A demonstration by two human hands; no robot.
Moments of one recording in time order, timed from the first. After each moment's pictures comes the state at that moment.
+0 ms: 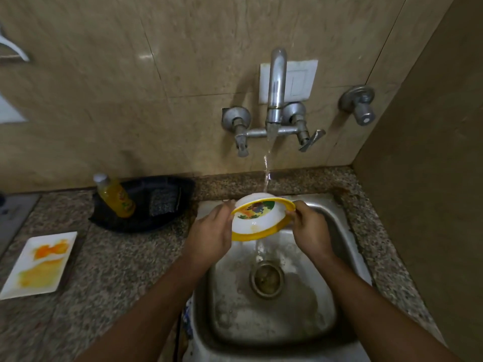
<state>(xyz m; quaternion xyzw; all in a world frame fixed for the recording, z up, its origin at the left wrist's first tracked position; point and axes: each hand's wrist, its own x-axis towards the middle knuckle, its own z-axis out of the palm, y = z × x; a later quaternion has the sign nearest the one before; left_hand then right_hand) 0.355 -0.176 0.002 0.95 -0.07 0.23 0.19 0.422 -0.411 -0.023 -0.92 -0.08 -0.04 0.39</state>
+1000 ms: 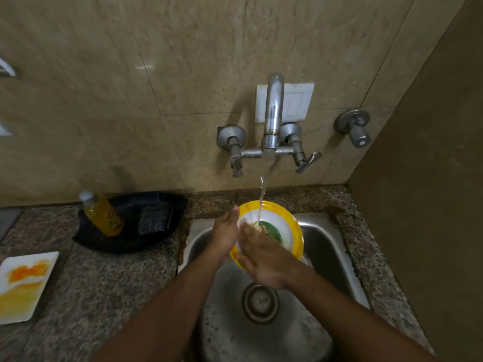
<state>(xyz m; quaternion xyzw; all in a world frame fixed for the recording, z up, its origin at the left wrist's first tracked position) 0.442 -0.217 -0.018 0.72 0.27 -0.01 0.63 0.424 -0.358 -0.017 -0.91 -0.37 0.15 0.11</state>
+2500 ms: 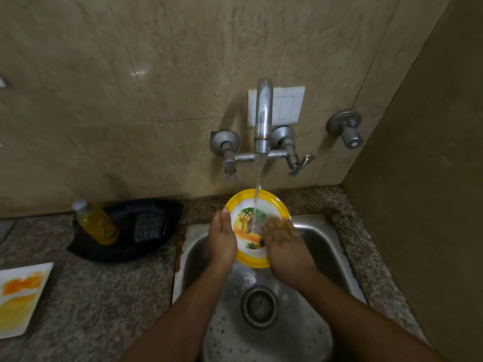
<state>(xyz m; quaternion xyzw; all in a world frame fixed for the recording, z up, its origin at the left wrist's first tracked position) 0.429 -0.234 -0.014 0.69 0.27 0.14 0.66 0.440 -0.395 -0.031 -0.94 -0.32 0.00 -0.09</state>
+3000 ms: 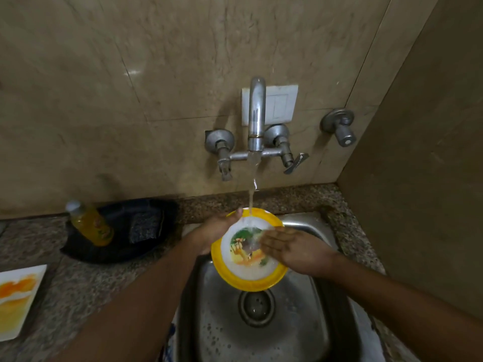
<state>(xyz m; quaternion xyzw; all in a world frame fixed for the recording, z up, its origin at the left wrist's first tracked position) 0.455 -0.194 0.002 0.70 0.18 -0.22 0.65 0.463 -0.443 -0.025 -0.80 -0.59 -0.13 -0.07</state>
